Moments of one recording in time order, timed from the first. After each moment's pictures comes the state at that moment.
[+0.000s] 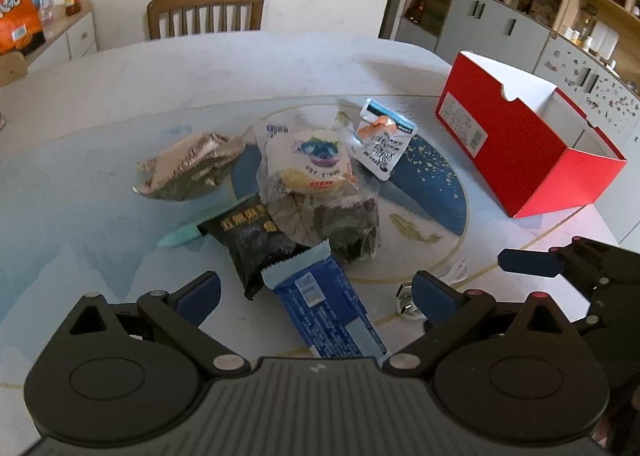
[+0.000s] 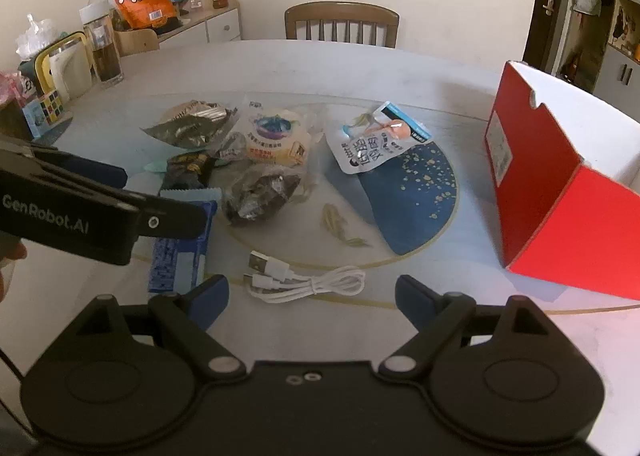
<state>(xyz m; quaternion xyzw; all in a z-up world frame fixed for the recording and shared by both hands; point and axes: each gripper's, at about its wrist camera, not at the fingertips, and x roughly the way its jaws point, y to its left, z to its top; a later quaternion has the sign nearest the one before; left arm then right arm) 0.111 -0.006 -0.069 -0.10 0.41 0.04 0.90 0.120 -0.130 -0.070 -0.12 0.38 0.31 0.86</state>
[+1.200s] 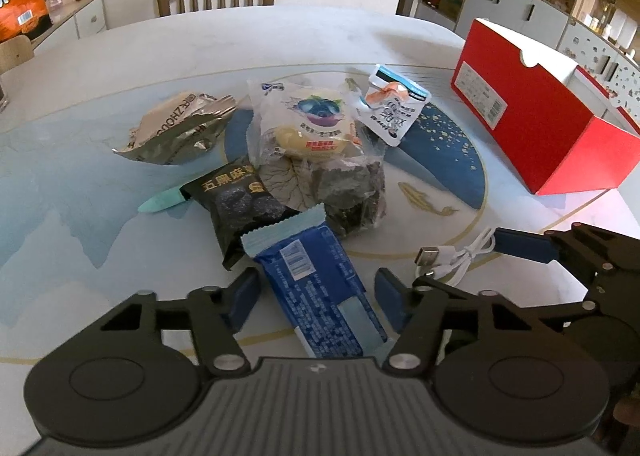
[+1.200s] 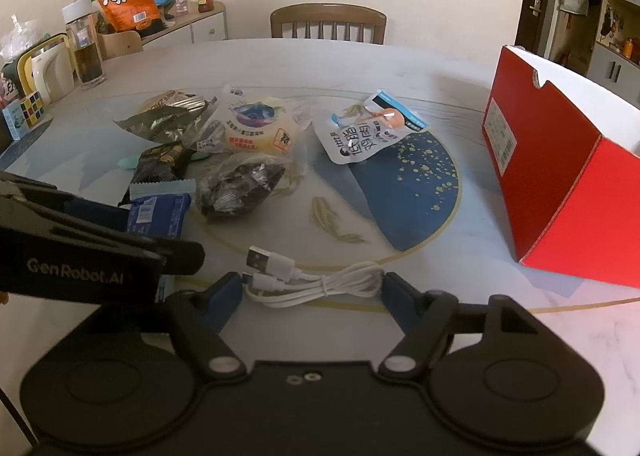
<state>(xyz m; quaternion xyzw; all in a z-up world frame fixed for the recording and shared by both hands) 0.119 -0.023 -0.095 -0.09 0.43 0.06 0.89 0.129 -0.124 -0.096 -0.12 0.37 0.29 0.87</state>
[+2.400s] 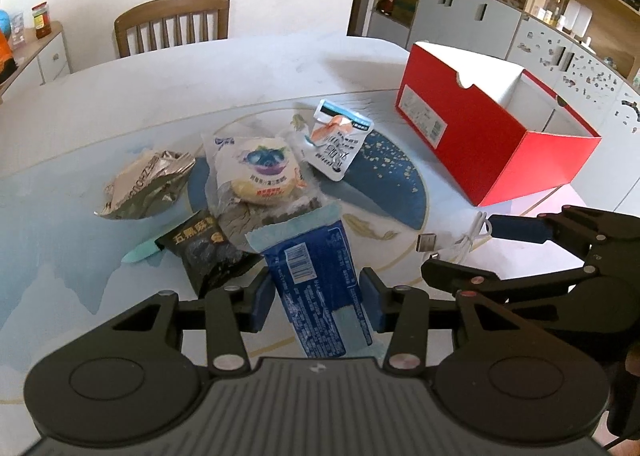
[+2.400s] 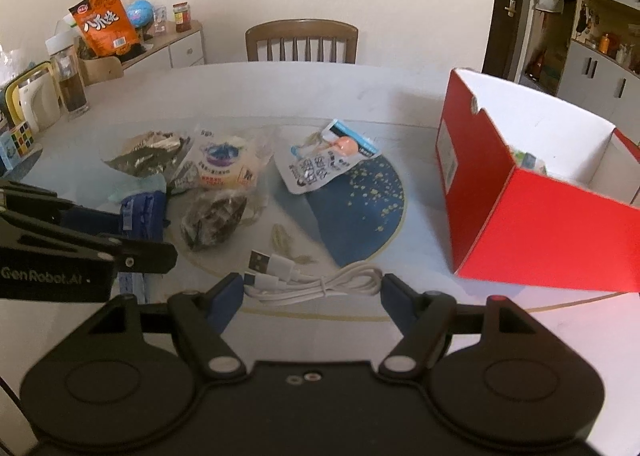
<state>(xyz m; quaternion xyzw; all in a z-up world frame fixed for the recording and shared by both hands) 0.113 -0.036 -0.053 -0.07 0.41 0.00 0.91 0.130 -0.153 -0.055 -0.10 0.36 0.26 0.89</state>
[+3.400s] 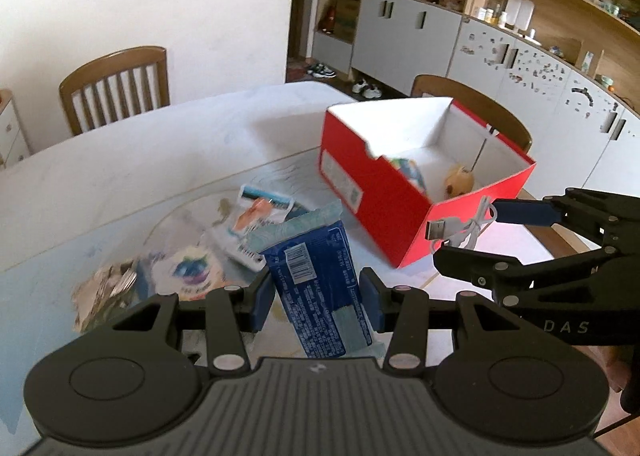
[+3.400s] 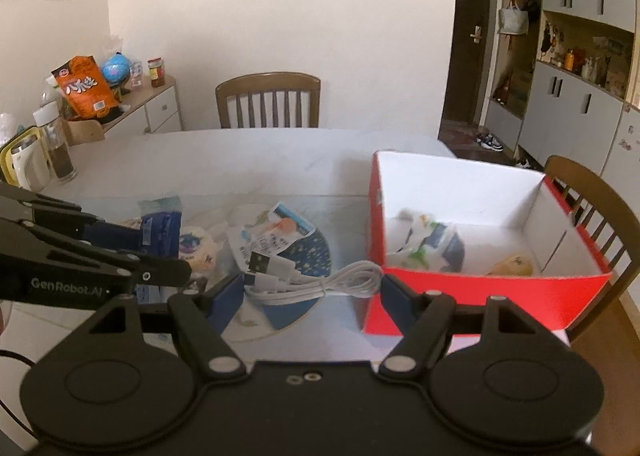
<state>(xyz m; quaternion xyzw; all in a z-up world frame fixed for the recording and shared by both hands) 0.145 -0.084 0.030 -0.02 0.38 -0.07 0.92 0.137 -0.207 0.029 -0.07 0.32 0.23 0.92</state>
